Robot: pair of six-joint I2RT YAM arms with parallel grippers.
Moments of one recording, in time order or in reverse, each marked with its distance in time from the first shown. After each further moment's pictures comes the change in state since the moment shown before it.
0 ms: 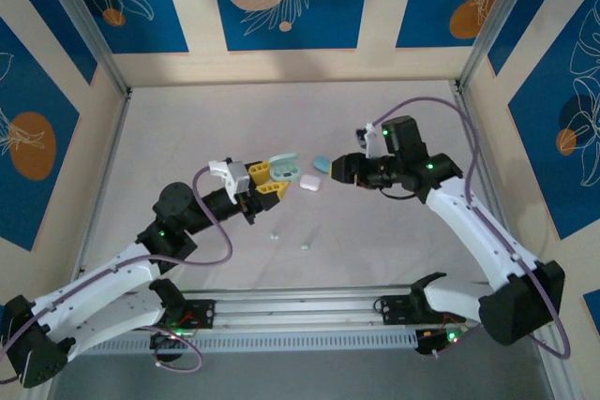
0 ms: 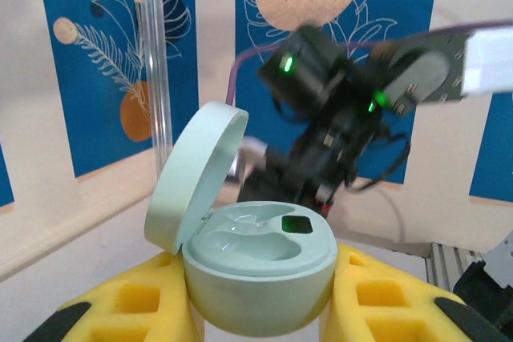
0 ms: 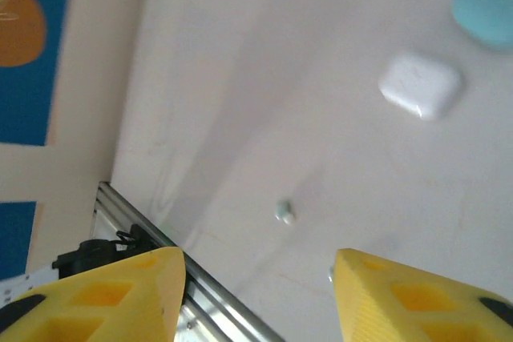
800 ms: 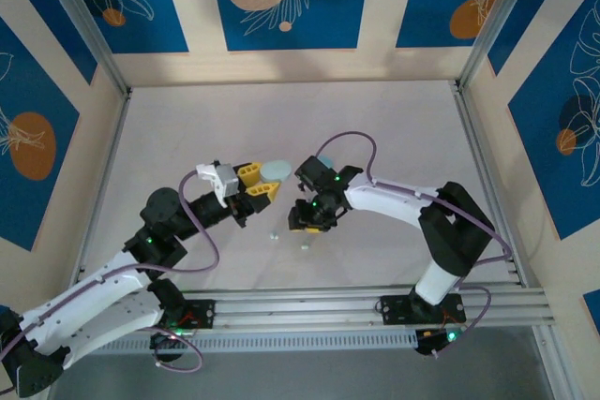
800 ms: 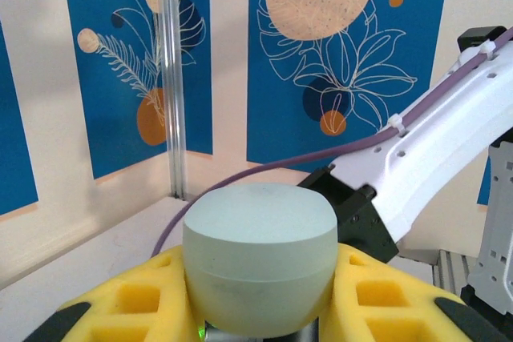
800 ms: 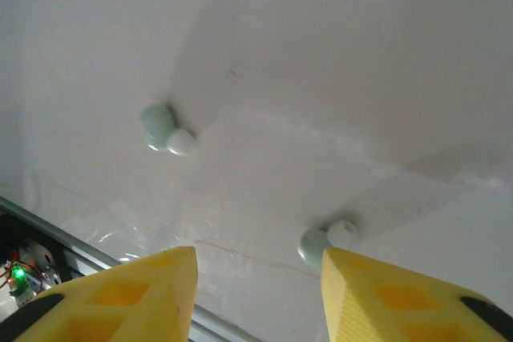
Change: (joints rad) left arm 0.000 -0.093 0.004 -0.100 -0.033 0.005; right arm 0.398 0.453 0.023 0.048 0.218 0.183
